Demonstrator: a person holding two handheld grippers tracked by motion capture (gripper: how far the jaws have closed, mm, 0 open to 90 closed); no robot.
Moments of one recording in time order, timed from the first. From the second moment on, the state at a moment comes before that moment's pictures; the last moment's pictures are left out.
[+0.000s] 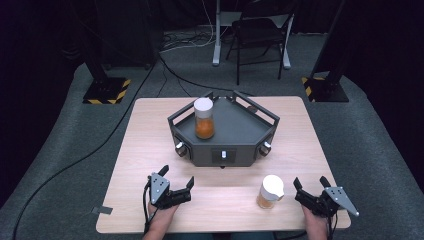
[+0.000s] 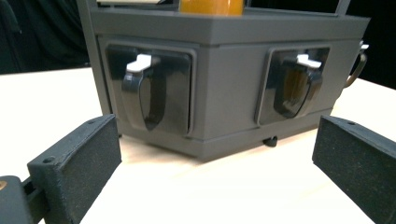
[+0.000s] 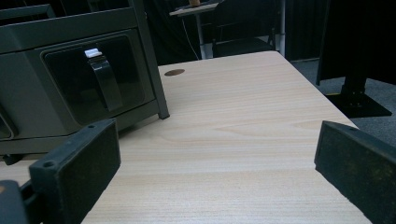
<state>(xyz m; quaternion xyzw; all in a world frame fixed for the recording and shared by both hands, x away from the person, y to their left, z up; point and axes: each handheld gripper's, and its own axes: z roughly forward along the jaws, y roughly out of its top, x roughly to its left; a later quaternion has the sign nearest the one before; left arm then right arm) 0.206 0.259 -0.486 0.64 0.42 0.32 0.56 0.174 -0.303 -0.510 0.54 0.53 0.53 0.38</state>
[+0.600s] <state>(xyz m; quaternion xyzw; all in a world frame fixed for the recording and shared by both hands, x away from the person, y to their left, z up) 0.205 0.258 -0.501 0.64 0.43 0.32 0.56 0.173 -0.303 -0.510 0.54 0.53 0.53 0.38</state>
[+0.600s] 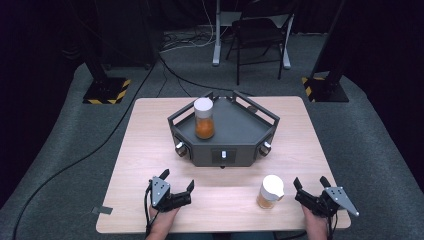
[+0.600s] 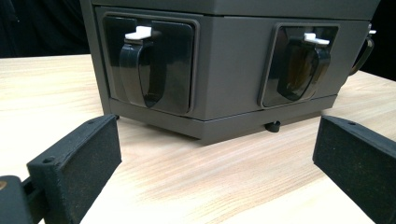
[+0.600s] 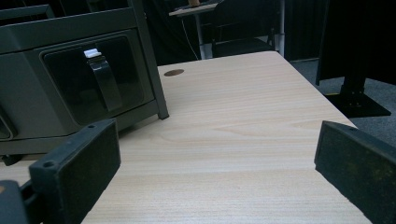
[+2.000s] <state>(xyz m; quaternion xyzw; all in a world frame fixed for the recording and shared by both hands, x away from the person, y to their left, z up) 0.201 0.251 -0.507 0.64 0.41 0.34 0.55 0.161 -0.327 -0.485 0.52 0.54 0.57 0.35</state>
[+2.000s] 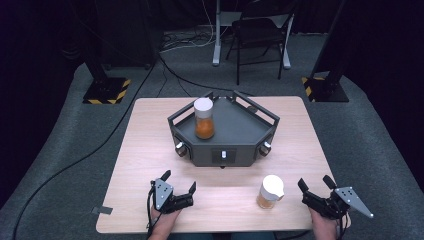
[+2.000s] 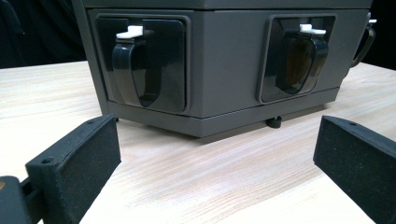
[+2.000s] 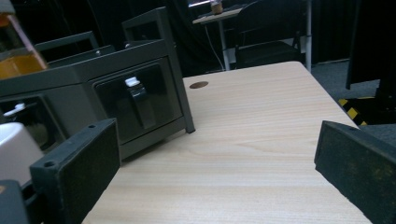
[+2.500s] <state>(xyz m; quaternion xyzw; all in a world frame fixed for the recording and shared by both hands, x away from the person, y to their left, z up) 0.200 0.250 -0.508 0.64 0.41 0.34 0.55 0.151 -0.331 -0.470 0.49 0.58 0.57 0.33</state>
